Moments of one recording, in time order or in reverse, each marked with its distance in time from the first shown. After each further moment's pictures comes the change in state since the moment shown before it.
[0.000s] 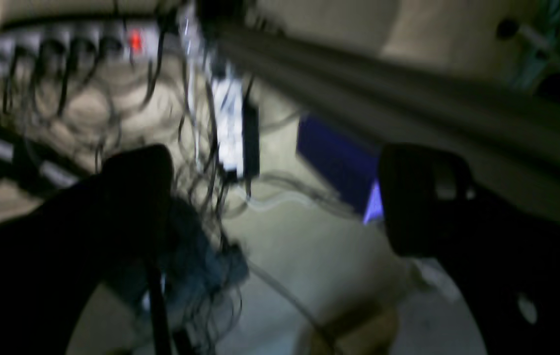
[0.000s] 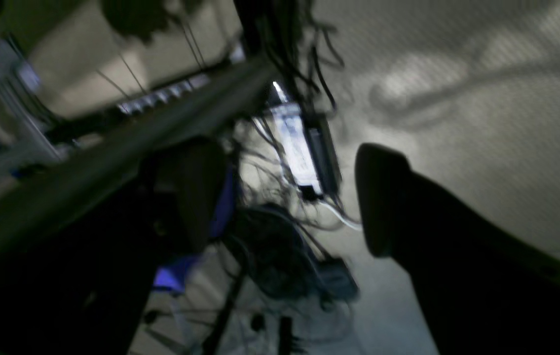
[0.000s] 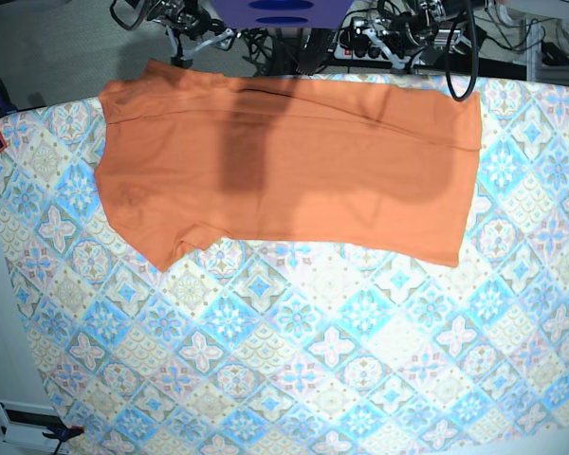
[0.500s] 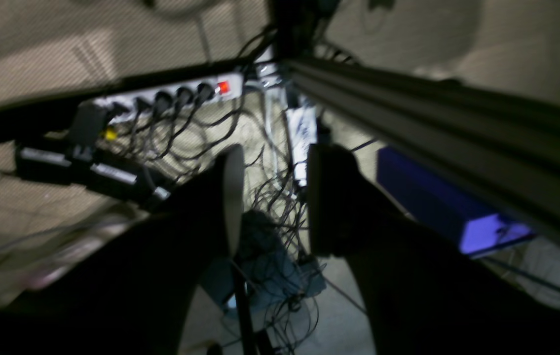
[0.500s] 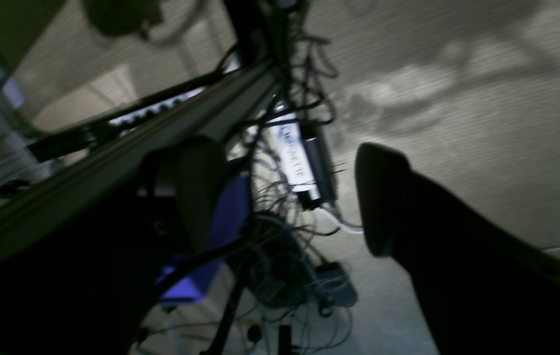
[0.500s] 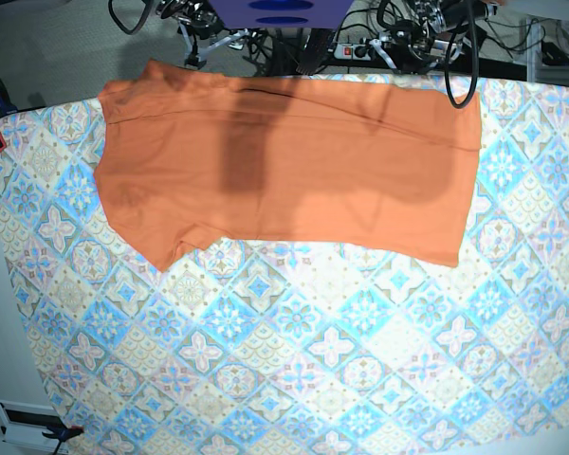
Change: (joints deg) left arm -2.4 0.1 0.0 0.0 10.0 10.2 -3.2; right arm -0.1 -3.3 0.0 -0.4 -0.2 -7.7 3.0
